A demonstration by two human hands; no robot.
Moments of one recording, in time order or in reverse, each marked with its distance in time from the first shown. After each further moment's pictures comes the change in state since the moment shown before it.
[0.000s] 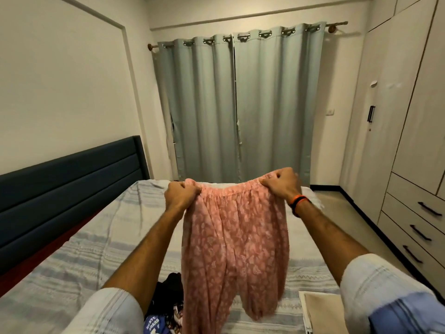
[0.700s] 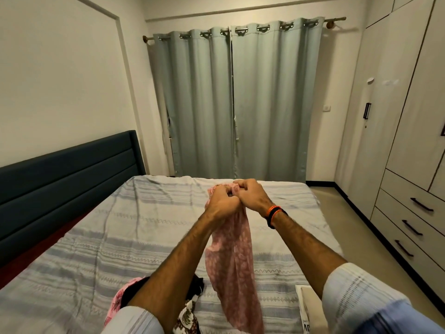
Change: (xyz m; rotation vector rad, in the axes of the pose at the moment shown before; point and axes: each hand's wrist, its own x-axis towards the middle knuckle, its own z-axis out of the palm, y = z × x) left_hand -0.051 0.009 0.065 0.054 -0.419 0.159; right_hand -0.039 -0.024 0.065 0.116 -0.354 -0.118
